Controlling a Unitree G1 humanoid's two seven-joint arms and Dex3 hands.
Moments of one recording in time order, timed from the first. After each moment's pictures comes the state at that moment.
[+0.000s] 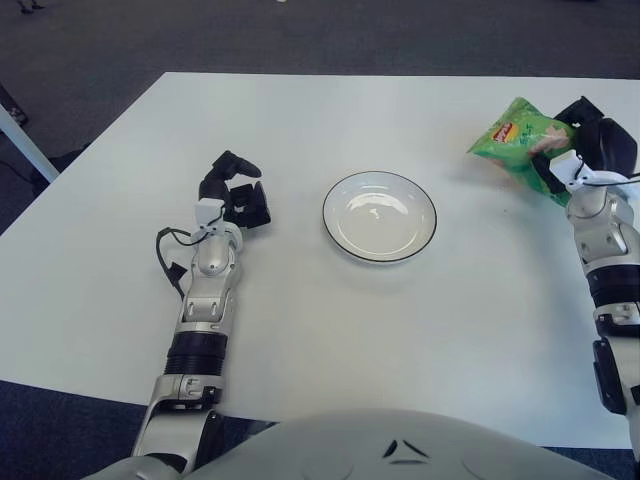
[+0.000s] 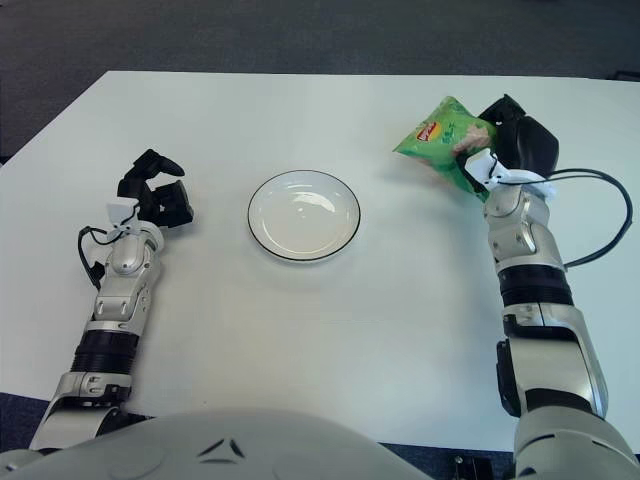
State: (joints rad) left arm -0.16 0.07 0.06 0.14 -0.03 -0.14 0.20; right arm -0.56 -0.65 -0.01 0.53 -0.48 -0.10 -0.36
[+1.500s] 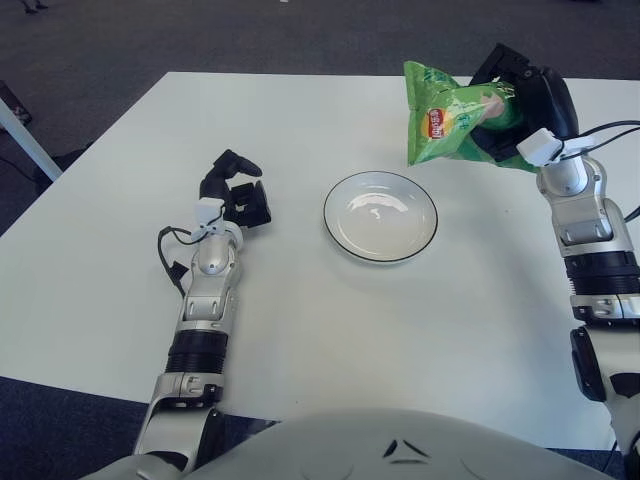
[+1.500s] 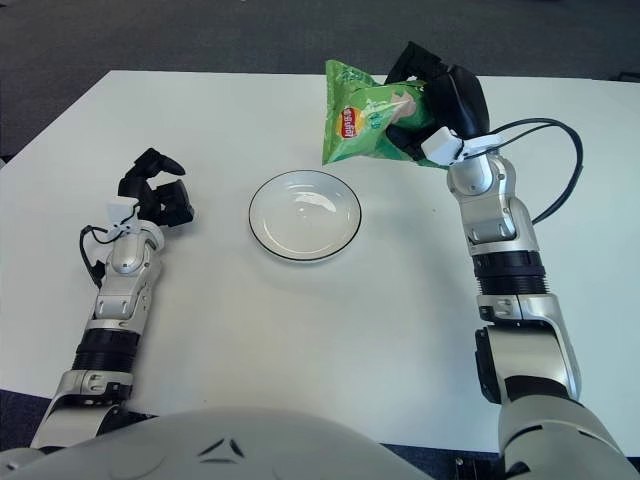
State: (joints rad) left arm -0.17 0.07 0.07 0.16 -0.04 -0.16 0.18; right arm -0.57 -0.53 0.03 0.21 -0.37 -0.32 -0.06
